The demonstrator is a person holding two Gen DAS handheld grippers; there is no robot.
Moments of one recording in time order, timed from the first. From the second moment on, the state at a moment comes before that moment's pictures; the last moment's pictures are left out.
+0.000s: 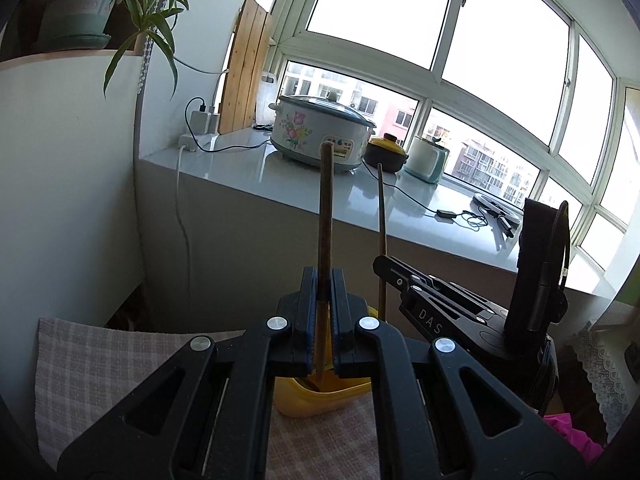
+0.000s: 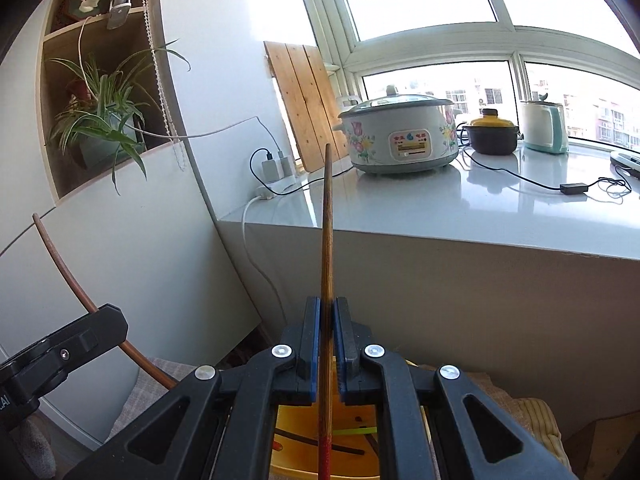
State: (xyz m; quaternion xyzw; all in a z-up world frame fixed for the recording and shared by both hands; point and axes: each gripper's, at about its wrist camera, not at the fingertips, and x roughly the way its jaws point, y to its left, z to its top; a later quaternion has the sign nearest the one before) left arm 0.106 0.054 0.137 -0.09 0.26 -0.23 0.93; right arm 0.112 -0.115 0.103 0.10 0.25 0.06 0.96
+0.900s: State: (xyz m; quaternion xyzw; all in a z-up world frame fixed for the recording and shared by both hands) left arm 0.111 0.056 0.120 -0.10 0.29 -0.24 0.92; right arm 0.106 -0.125 0.081 0.12 0.29 0.08 0.95
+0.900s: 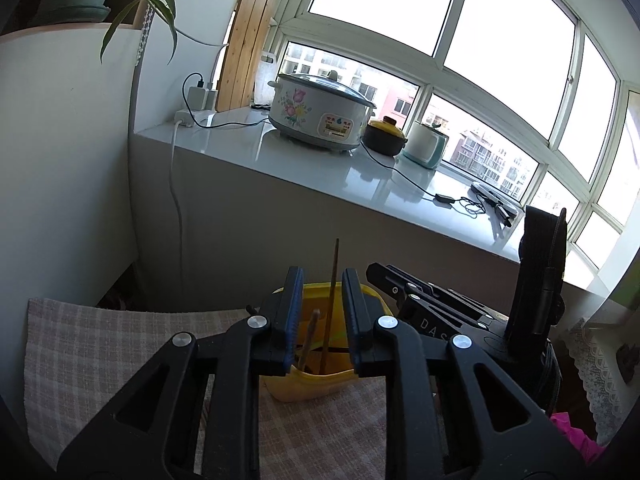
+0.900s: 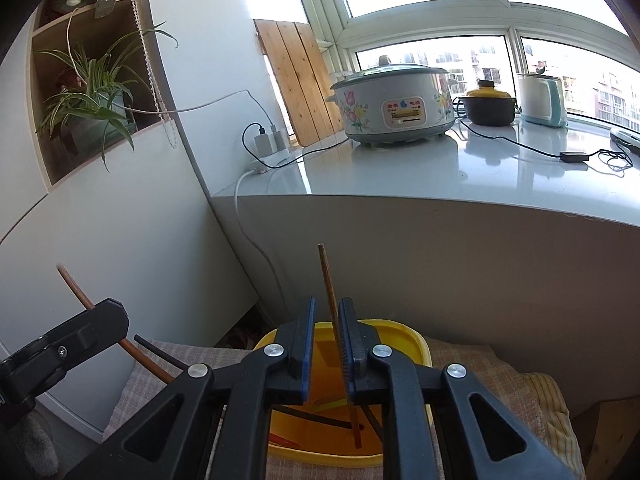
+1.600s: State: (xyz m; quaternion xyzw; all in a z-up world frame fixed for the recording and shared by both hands) left arm 0.050 0.118 0.069 -0.11 0.33 -0.20 0.91; right arm 0.017 -0.142 0.081 0.11 0.29 0.17 0.94
